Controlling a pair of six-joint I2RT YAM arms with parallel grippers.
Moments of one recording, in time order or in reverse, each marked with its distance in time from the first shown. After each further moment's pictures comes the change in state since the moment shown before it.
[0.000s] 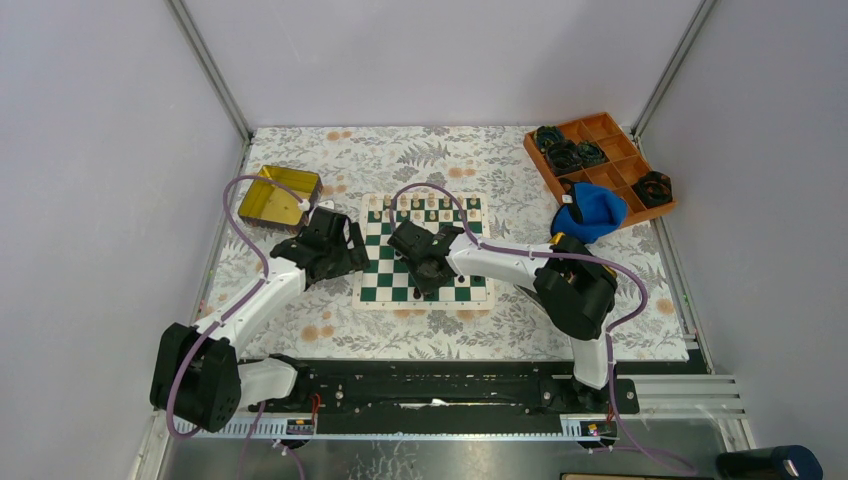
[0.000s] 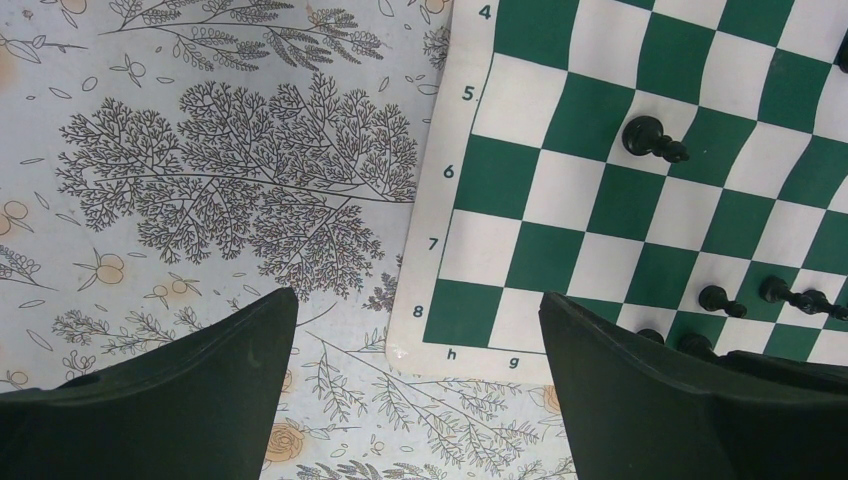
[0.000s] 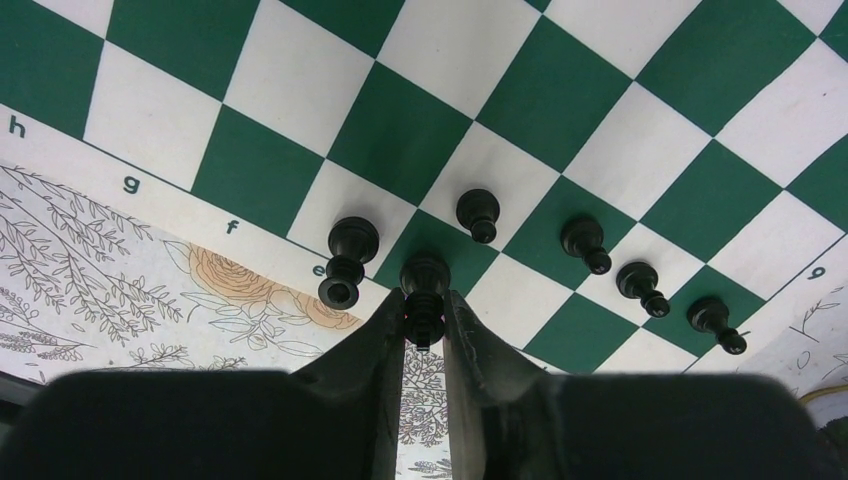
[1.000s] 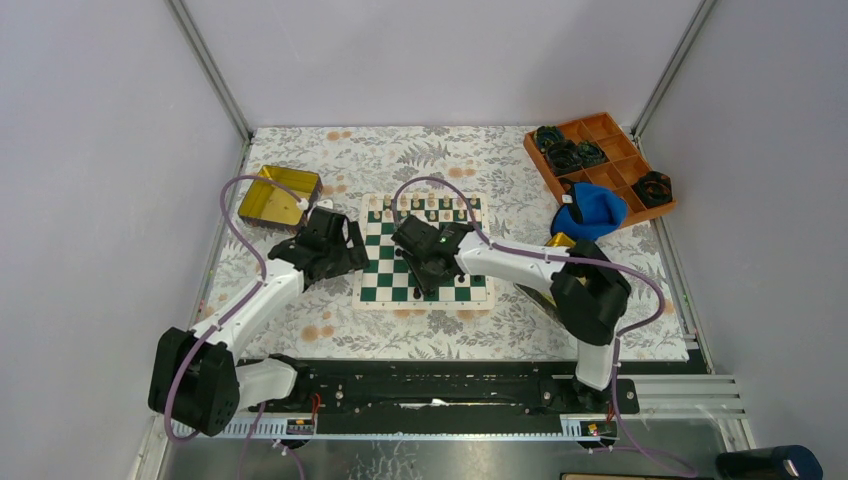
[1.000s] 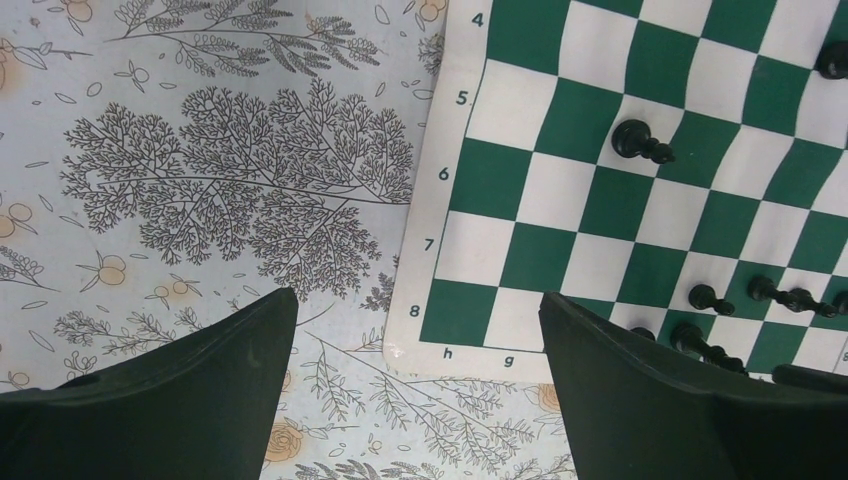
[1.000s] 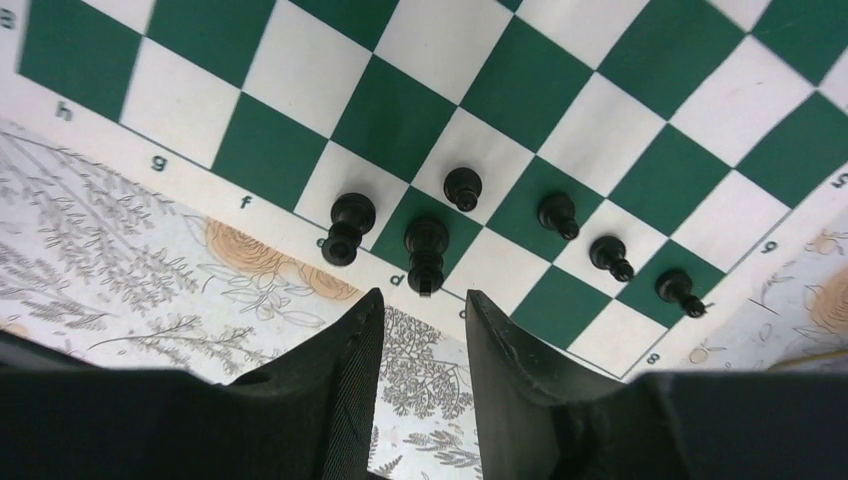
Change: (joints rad) left arm 0.000 -0.010 0.000 0.000 0.000 0.000; right arm -0.001 -0.052 -0.013 -0.014 0.008 -0.006
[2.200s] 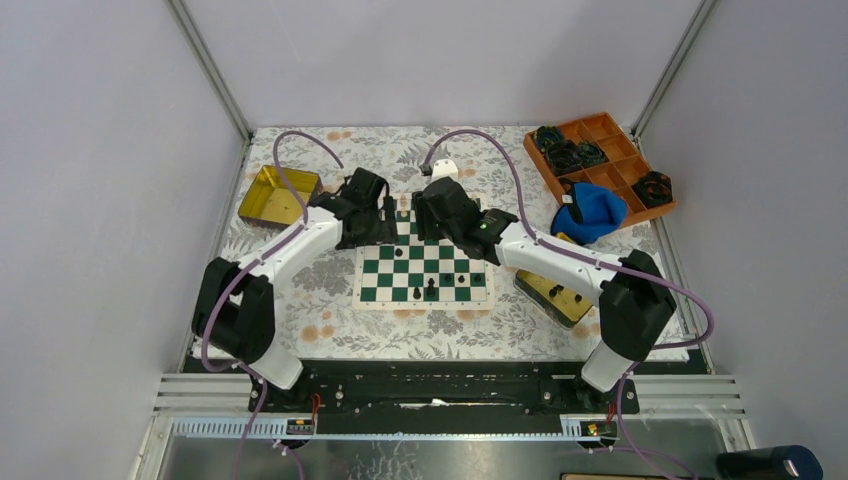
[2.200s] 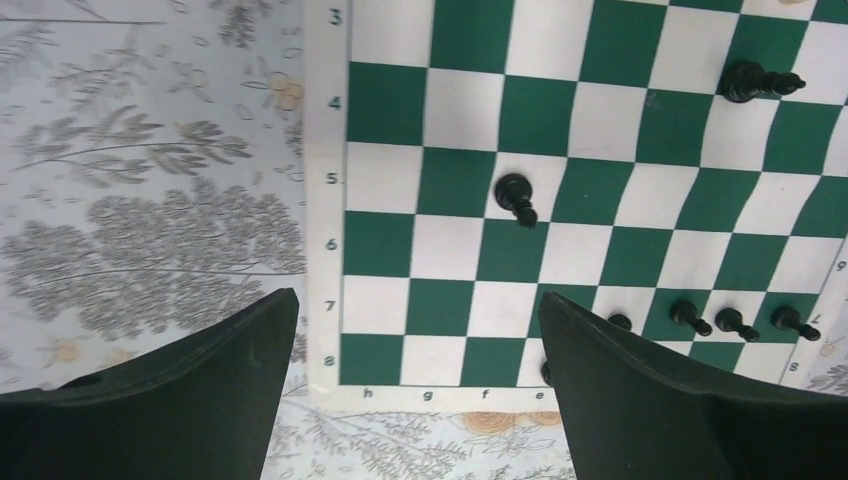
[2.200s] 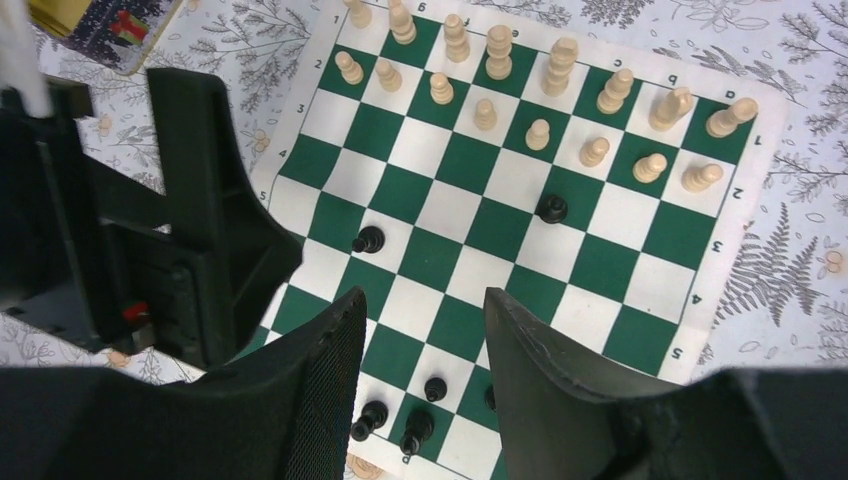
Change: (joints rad) left arm -0.087 0.380 0.385 -0.103 0.017 0.023; right arm -0.121 -0.229 -0.084 0.410 0.136 0.004
